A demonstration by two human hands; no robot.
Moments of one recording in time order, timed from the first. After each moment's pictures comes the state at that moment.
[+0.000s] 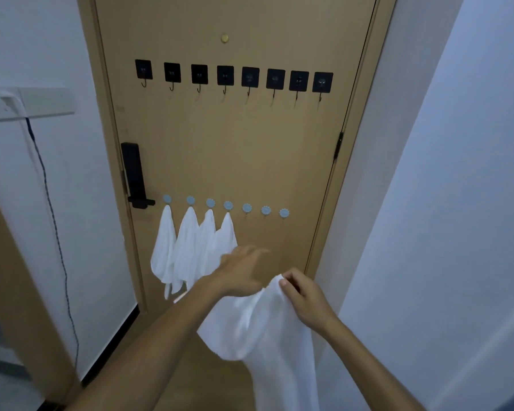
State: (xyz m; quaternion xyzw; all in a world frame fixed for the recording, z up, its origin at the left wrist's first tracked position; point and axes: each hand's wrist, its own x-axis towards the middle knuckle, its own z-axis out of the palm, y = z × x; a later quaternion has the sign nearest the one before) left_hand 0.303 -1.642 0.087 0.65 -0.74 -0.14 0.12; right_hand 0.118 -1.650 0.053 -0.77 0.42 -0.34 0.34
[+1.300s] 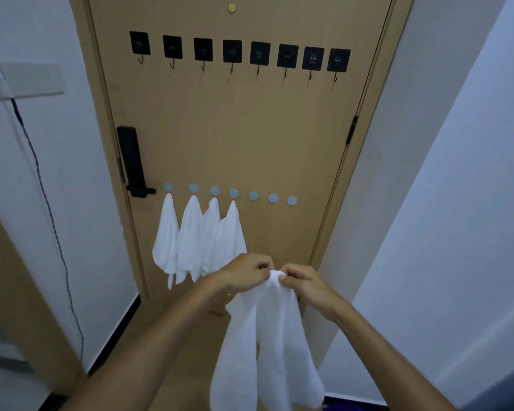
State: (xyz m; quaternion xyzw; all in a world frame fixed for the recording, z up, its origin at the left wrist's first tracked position) left_hand 0.359 -1.652 0.068 0.57 -0.72 -0.33 0.22; right_hand 0.179 -1.659 0.064 -0.74 0.42 -0.24 0.46
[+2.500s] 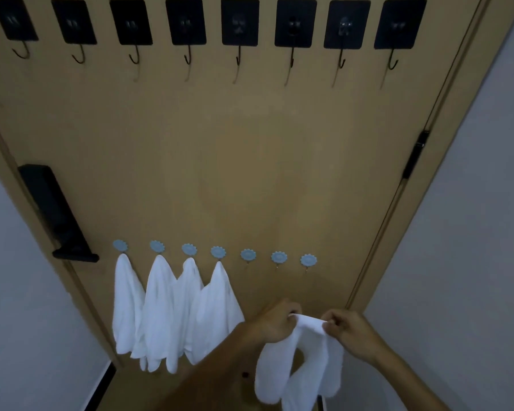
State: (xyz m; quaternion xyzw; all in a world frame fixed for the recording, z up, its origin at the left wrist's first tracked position) left_hand 0.364 -2.047 -0.026 0.56 -0.75 -0.33 0.13; right_hand 0.168 -2.047 -0.014 -0.73 0.56 -0.15 0.36
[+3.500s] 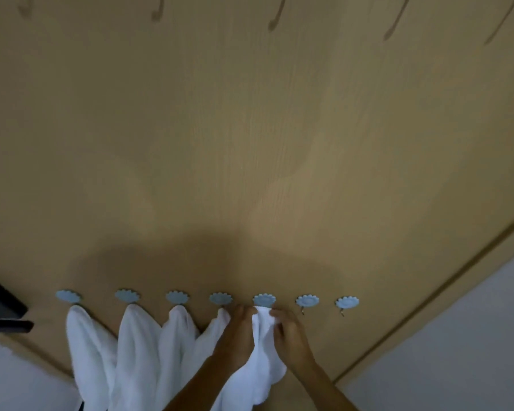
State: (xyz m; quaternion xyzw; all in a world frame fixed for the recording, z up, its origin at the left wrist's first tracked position) left_hand 0.498 -2.207 -0.132 0.67 -0.63 -0.32 0.22; right_hand 0.353 -2.222 -0.149 -0.70 0.61 -0.21 0.30
